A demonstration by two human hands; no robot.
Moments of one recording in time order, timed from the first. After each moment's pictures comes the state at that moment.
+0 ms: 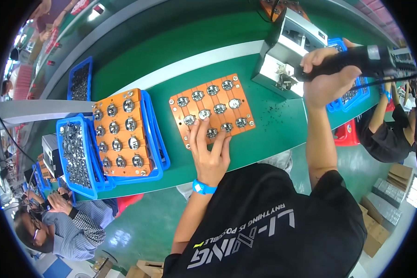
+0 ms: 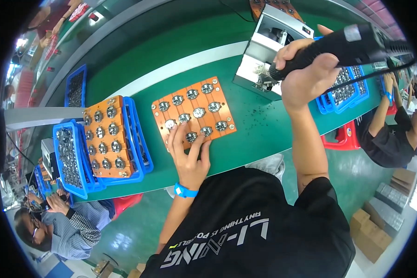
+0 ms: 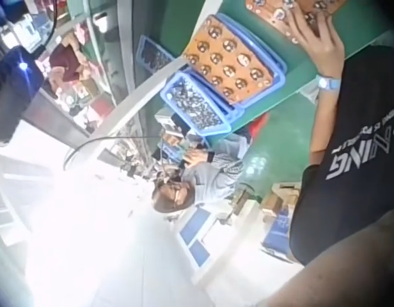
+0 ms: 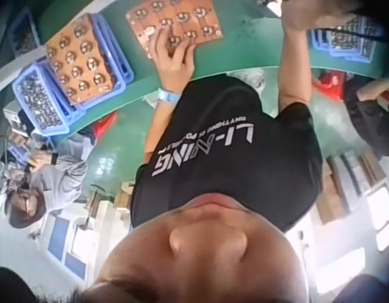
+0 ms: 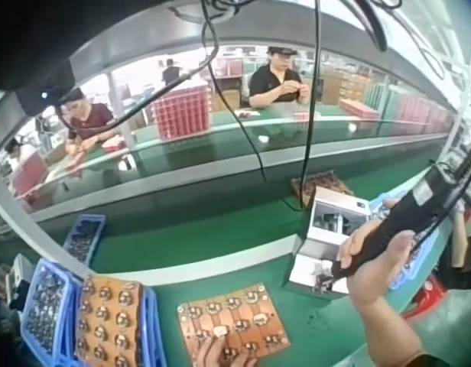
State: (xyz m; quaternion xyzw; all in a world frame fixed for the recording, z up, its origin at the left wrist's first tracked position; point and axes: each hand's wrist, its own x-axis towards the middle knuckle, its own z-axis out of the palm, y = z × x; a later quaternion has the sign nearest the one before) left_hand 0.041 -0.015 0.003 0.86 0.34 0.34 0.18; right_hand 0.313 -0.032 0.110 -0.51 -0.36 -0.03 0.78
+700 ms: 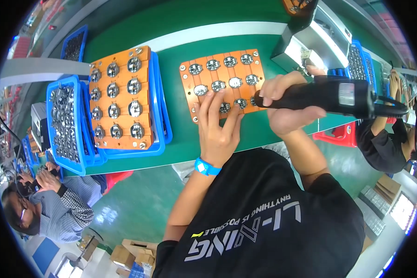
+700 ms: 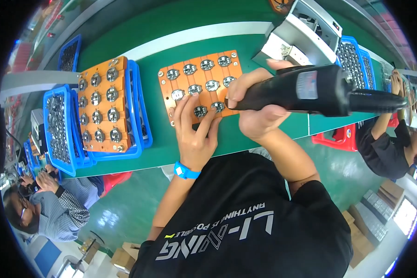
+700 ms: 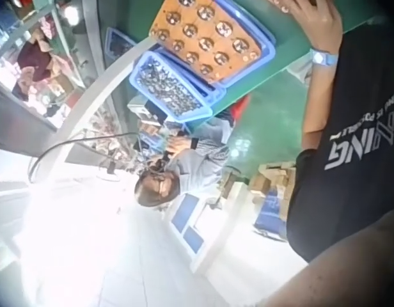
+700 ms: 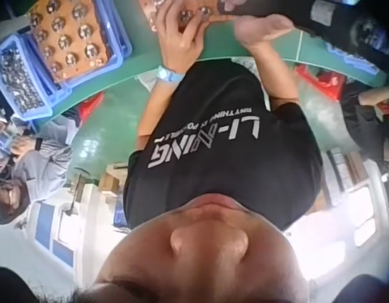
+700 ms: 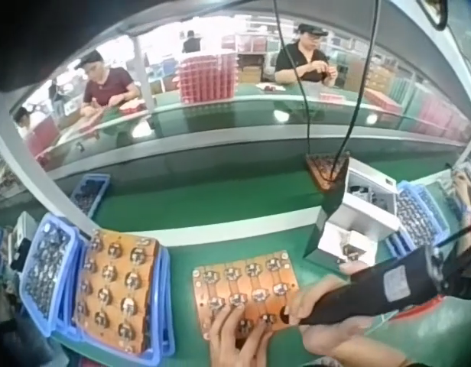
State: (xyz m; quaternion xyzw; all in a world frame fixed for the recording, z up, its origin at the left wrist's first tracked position) left_hand 0.036 -0.011 0.001 0.85 0.34 0.35 0.19; right_hand 0.186 -0.031 0.056 -0.47 -0.36 0.17 0.78
